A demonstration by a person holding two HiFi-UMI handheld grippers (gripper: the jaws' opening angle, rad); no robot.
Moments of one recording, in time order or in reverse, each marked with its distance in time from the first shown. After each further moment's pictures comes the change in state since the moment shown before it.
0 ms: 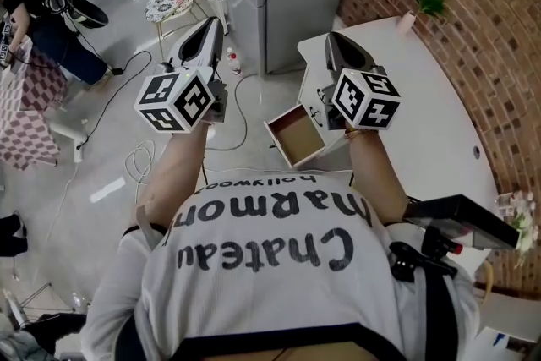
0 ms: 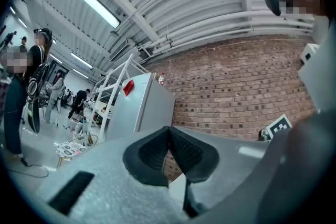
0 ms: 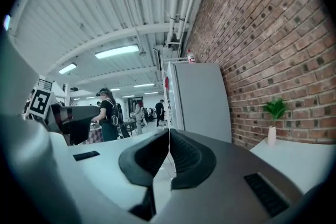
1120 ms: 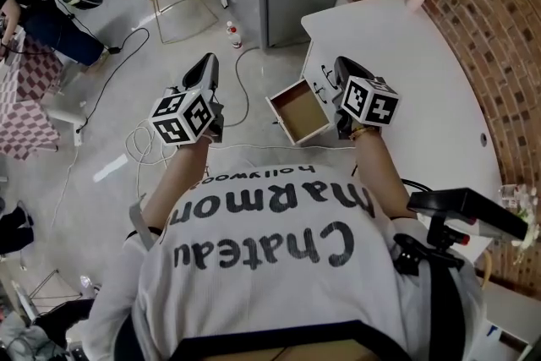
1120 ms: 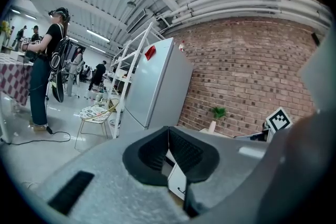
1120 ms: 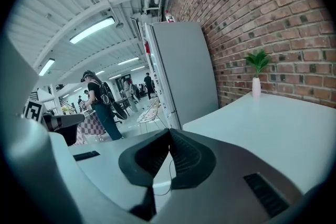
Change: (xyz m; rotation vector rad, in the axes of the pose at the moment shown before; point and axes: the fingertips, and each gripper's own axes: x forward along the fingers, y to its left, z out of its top) left arm -0.050 0.048 -0.152 -0.120 0.317 0.162; right arm -0.015 -0.058 -0.156 0.149 0.371 -0.095
